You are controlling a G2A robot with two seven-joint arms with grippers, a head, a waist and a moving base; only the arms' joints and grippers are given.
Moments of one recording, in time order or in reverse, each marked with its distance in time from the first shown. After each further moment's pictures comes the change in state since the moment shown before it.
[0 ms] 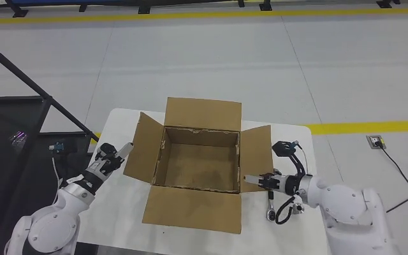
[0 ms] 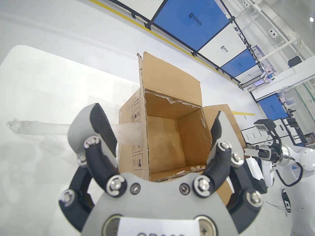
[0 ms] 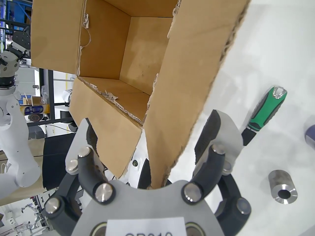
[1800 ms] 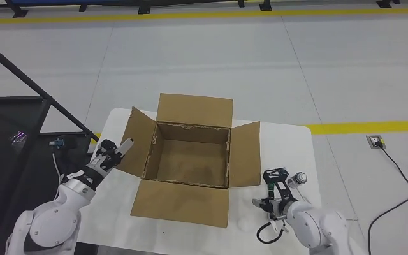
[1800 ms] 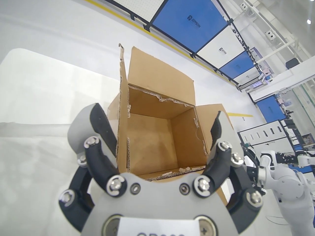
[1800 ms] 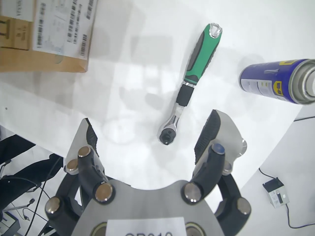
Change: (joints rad) left arm -0.040 0.014 0.023 0.027 -0.015 0.010 0.013; right arm -0.142 0.052 -0.198 0.005 -0.584 0.123 -0.103
